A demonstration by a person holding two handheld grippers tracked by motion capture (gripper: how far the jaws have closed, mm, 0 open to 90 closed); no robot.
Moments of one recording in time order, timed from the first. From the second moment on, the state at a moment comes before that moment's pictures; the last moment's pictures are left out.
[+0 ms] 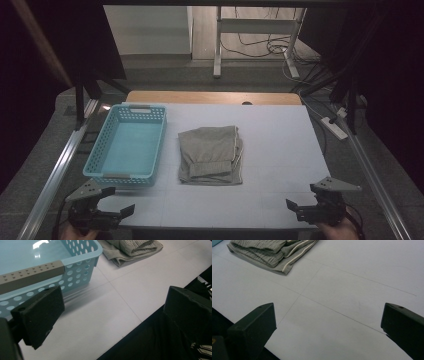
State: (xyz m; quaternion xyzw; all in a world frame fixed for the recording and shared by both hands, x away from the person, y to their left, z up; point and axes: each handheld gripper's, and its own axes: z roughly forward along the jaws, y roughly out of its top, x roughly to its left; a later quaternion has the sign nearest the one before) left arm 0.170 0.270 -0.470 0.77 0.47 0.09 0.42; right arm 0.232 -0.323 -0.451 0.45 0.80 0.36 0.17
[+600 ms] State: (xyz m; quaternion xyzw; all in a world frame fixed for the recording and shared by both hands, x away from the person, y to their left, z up) left arm 0.169 0.262 -0.466 0.78 0.45 0.11 0.43; right arm 0.232 -0.321 -0.451 0.45 0.80 0.36 0.17
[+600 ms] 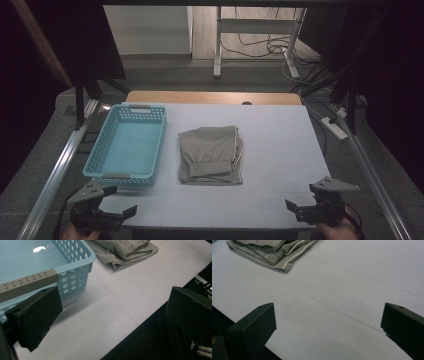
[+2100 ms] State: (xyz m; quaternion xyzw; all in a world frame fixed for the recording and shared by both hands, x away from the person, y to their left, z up) left arm 0.197 0.231 -0.462 0.79 0.41 0.05 0.44; right arm 0.232 -0.321 -0.452 0.45 0.80 0.35 0.17
